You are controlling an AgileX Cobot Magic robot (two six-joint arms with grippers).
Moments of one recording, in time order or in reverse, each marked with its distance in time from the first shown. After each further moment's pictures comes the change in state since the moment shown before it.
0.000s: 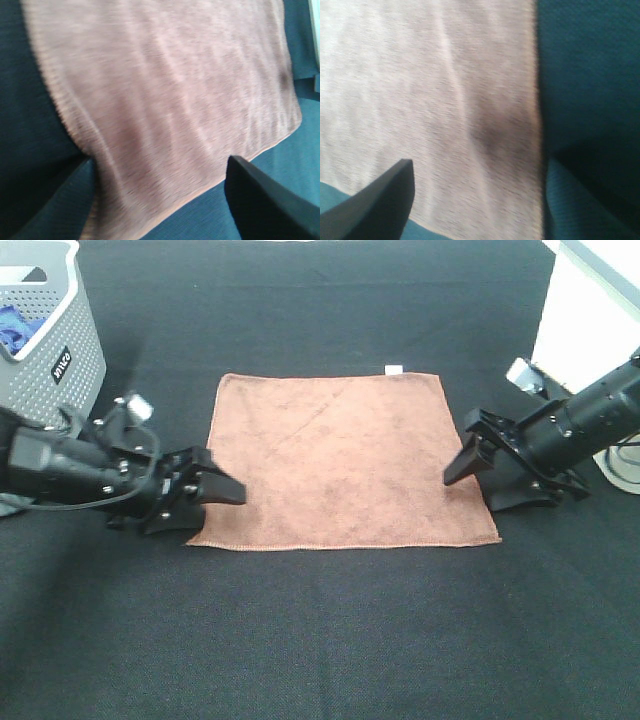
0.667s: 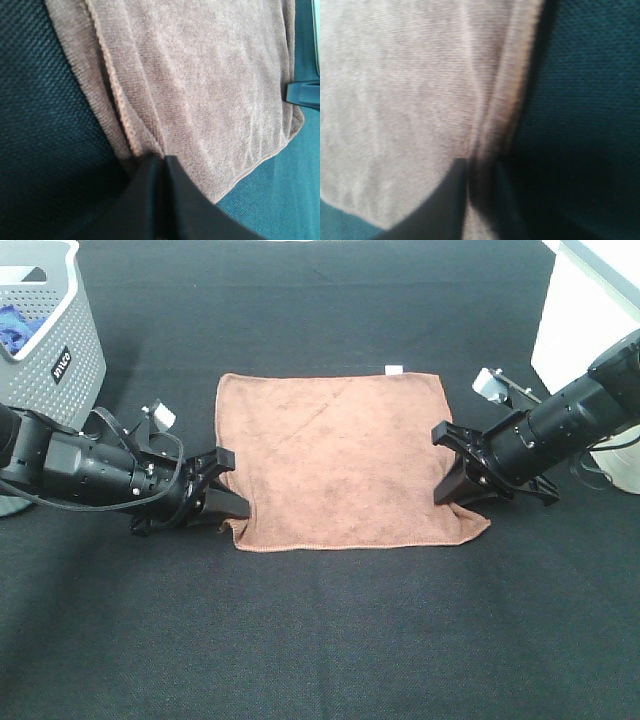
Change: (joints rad) left arm -0.026 0.070 -0.060 -0.005 0.014 -0.052; right arm 0.084 0.029 -0.005 0.014 -0.078 0.004
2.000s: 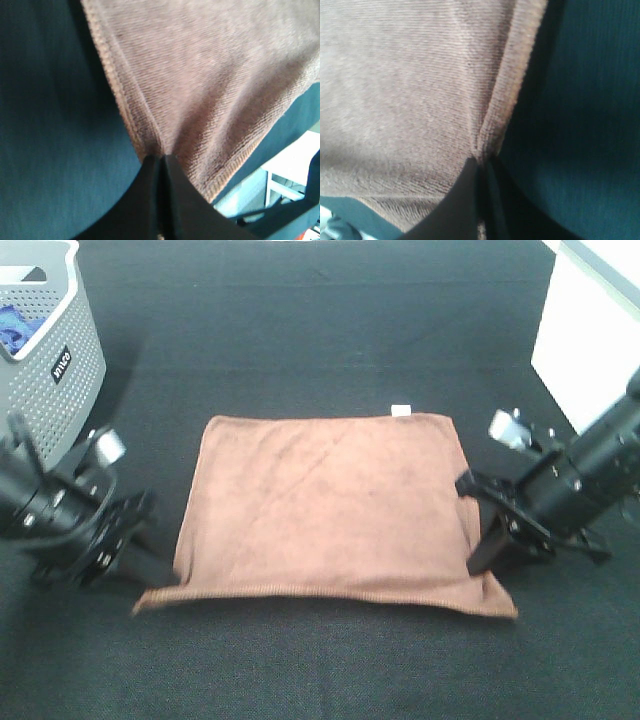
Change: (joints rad) left arm 0.075 -0.323 0.240 0.644 0.122 -0.492; right arm 0.007 -0.207 0.256 -0.197 0.143 0.169
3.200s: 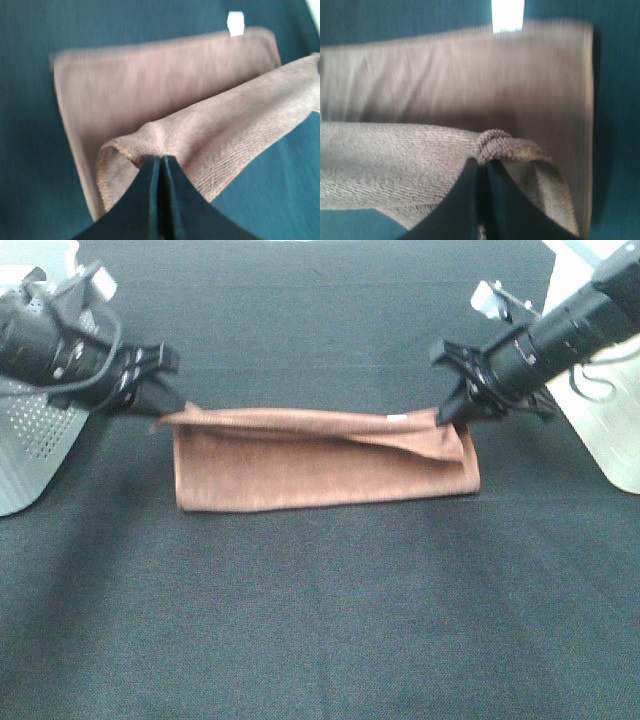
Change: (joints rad) left arm 0.000 0.023 -0.398 0.010 -0.241 0.059; right arm 0.001 0.174 -0.546 0.011 -0.027 0.018
